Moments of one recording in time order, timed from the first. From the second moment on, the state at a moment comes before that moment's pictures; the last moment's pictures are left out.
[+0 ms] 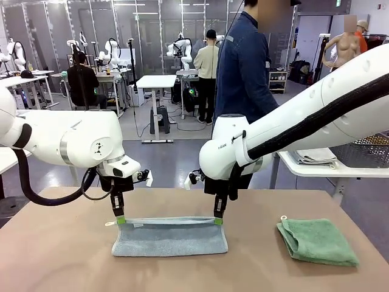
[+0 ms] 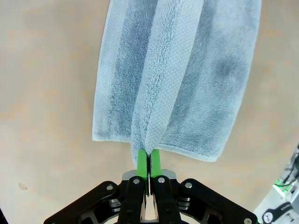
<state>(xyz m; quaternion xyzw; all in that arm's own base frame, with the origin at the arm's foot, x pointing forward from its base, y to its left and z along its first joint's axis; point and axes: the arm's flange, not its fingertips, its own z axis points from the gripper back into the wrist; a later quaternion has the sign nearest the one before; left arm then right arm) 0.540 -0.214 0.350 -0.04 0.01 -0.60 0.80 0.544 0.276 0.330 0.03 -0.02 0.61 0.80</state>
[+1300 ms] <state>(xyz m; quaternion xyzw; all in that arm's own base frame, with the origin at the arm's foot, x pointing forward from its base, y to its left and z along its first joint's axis) 0.469 -0.201 0.430 -0.09 -0.04 -0.54 0.83 0.496 0.257 0.389 0.02 -0.12 0.40 0.91</state>
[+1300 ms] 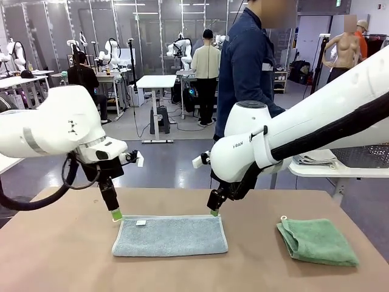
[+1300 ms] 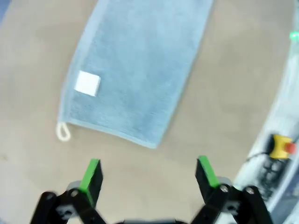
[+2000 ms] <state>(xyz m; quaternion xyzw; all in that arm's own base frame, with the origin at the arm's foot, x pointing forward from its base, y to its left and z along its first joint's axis) 0.481 -0.206 0.421 -0.09 -0.05 -0.54 0.83 0.492 0.257 0.389 0.03 -0.12 0.37 0.92</state>
